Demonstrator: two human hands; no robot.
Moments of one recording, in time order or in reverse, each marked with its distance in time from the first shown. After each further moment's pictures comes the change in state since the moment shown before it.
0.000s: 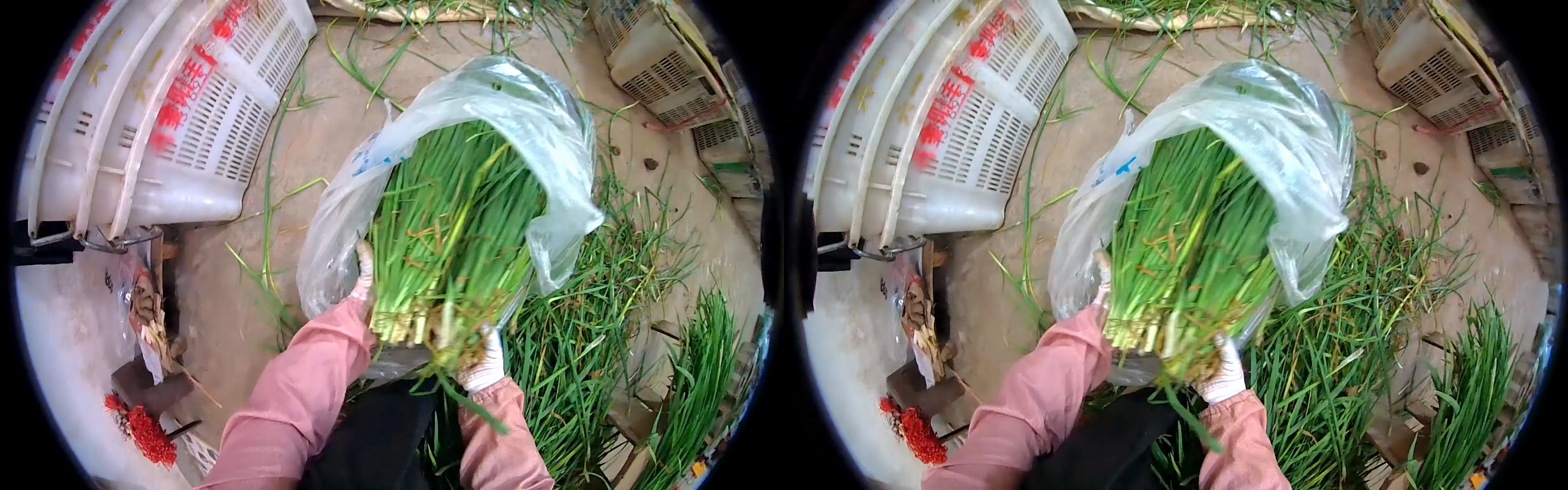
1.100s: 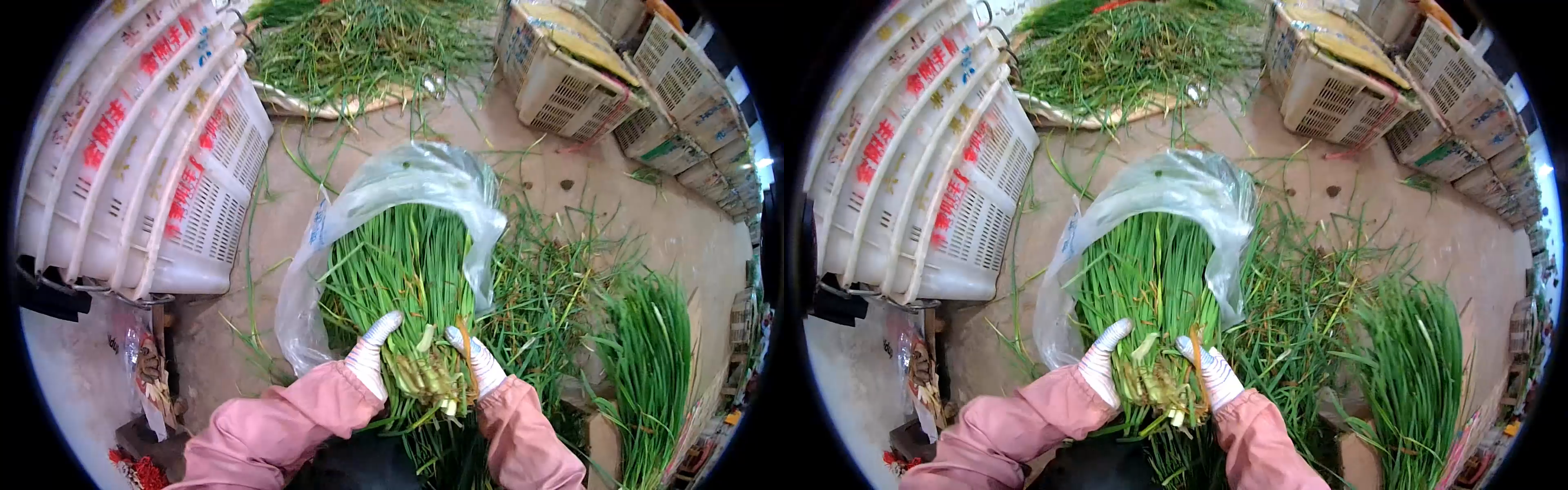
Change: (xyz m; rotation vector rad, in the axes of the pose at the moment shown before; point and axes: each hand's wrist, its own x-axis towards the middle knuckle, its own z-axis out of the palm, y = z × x) left_hand -0.133 -0.037 0.182 -0.020 0.134 -0.363; right_hand -0.096 -0.089 0.080 -0.461 -0.142 -0.003
